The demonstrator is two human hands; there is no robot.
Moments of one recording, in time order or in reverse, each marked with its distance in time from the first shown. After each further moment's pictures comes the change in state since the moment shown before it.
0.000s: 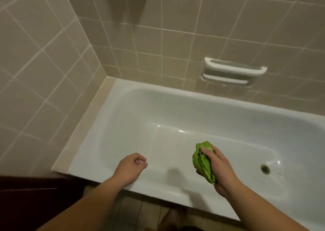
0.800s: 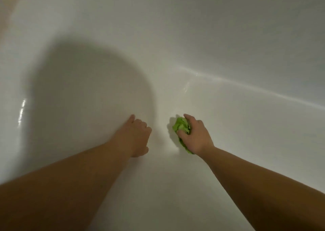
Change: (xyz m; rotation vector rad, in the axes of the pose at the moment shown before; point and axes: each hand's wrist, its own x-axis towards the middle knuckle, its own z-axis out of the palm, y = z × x) left_hand 0.408 -0.285 0.103 1.224 -0.435 0.290; right_hand 0.430 0.359 0.170 -1.077 -0.213 -0.114
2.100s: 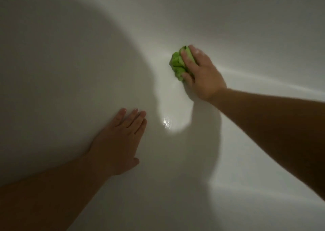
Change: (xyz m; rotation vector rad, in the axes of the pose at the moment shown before) left_hand 0.109 -0.008 0.034 0.087 0.309 0.133; right_hand 0.237 0.032 -0.080 -0.610 0.369 -0.646
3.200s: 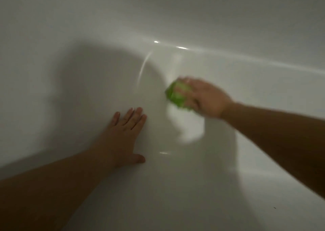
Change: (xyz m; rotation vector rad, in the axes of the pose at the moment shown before) left_hand 0.018 0.065 0.036 -0.214 -0.081 -0.066; right_hand -0.125 0.027 -0.018 0.044 -0.208 -0.298
